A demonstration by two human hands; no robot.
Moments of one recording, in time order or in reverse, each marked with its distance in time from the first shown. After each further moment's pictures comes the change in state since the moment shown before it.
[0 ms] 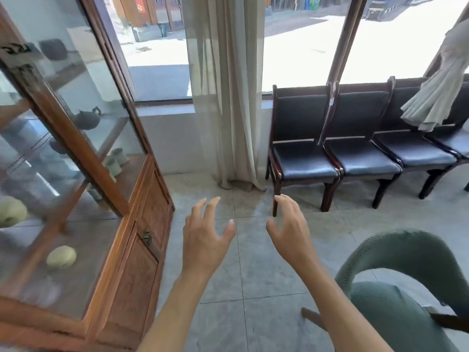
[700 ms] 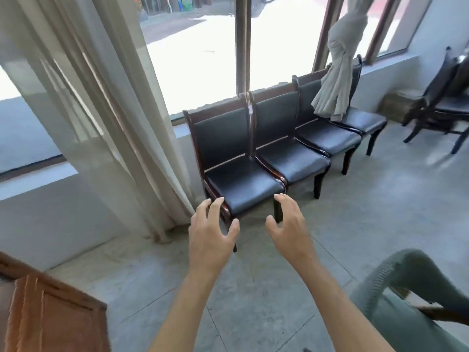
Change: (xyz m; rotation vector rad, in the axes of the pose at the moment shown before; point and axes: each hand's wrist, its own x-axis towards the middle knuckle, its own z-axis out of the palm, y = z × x) left_hand 0.355 0.068 0.194 -0.179 -0.281 0.308; right_hand 0.292 0.131 -0.004 -0.087 0.355 0.361
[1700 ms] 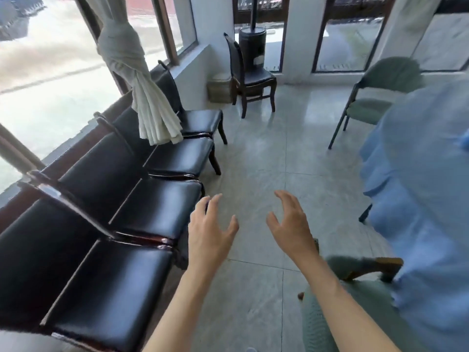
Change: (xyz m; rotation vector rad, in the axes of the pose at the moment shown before) left_hand 0.238 0.258 0.351 -0.148 -0.585 0.525; right_hand 0.194 0.267 -0.200 -0.179 0.530 0.566
